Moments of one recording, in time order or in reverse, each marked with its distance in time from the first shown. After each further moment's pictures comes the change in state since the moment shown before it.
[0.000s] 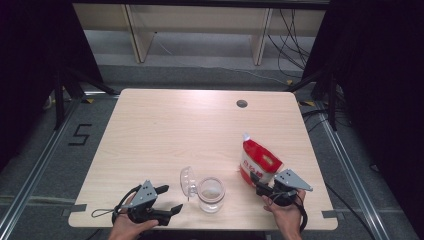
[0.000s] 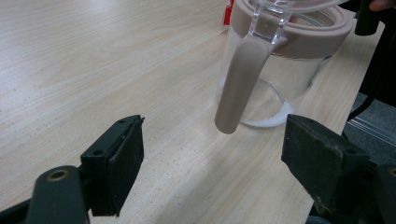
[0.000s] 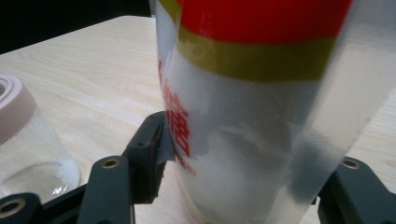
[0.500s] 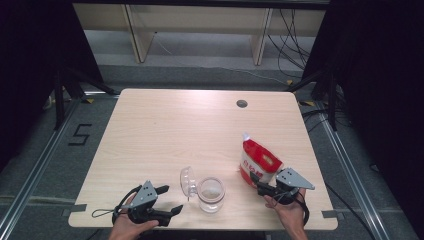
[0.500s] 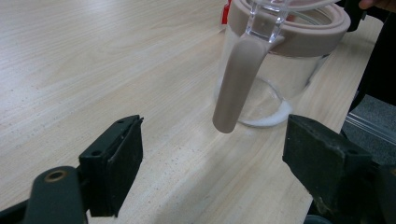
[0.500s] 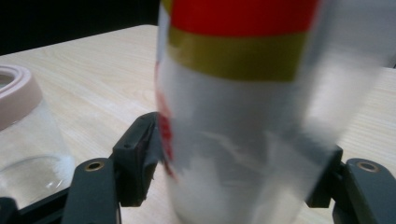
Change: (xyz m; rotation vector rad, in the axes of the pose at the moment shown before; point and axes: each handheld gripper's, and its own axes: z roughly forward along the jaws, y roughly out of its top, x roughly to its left) left arm 0.001 0.000 0.000 0.011 -0.007 0.022; right arm -0.014 -0.004 0.006 -0.064 0.080 -0.062
